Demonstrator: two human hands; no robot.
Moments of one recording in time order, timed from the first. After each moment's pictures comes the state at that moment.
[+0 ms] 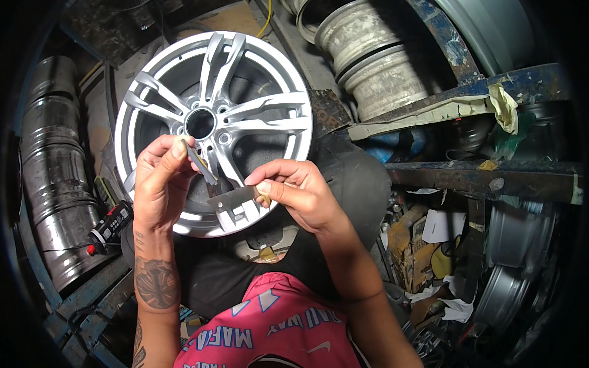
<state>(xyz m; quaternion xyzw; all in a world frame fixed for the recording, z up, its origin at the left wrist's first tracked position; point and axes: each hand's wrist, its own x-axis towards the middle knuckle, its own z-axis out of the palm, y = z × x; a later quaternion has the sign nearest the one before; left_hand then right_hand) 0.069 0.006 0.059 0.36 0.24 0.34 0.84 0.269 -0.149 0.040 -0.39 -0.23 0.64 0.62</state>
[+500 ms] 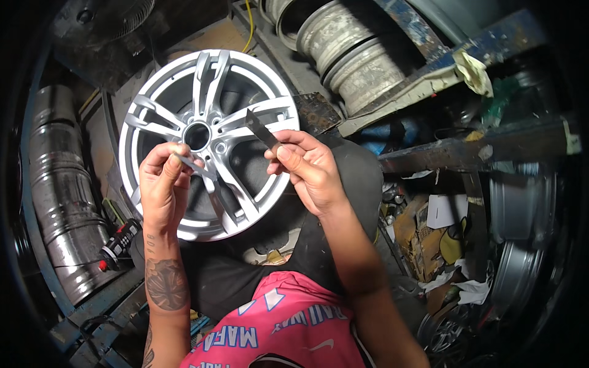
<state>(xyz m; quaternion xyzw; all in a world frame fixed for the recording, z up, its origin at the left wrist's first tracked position) 0.070 0.003 0.054 0.44 0.18 0.38 0.80 0.281 -0.153 0.037 -0.37 -0.19 0.52 0.74</state>
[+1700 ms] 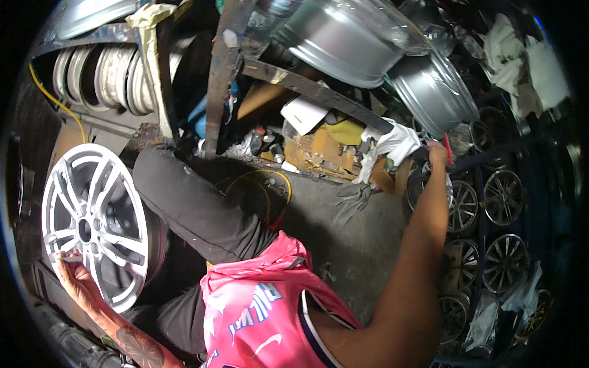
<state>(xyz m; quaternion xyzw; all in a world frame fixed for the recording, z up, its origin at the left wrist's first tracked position) 0.007 0.059 0.014 0.46 0.20 0.41 0.76 0.413 -0.917 0.124 -0.94 0.29 -0.17 0.11</state>
